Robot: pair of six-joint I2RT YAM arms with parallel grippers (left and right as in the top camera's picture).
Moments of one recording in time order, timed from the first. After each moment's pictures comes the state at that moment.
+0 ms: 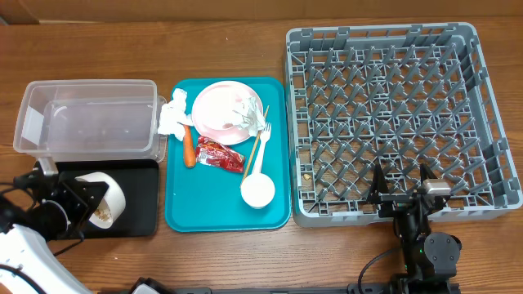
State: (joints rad) left arm 0.95 1.20 1.01 -1.23 0.80 0.13; right arm 0.01 0.01 0.02 -0.04 -0.03 0.12
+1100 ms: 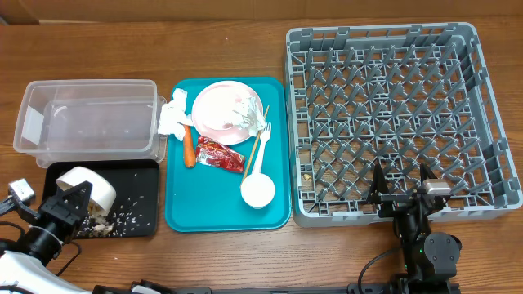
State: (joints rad) left arm 1.20 1.20 0.85 -1.12 1.18 0.29; right arm 0.01 0.01 0.02 -0.03 -0.03 0.12
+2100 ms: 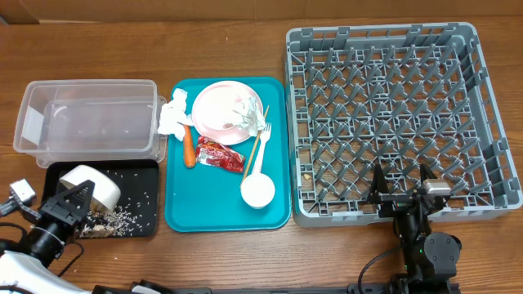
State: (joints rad) left arm 1.20 1.20 0.85 -1.18 1.23 0.30; right arm 0.01 0.01 0.02 -0.03 -0.03 0.12
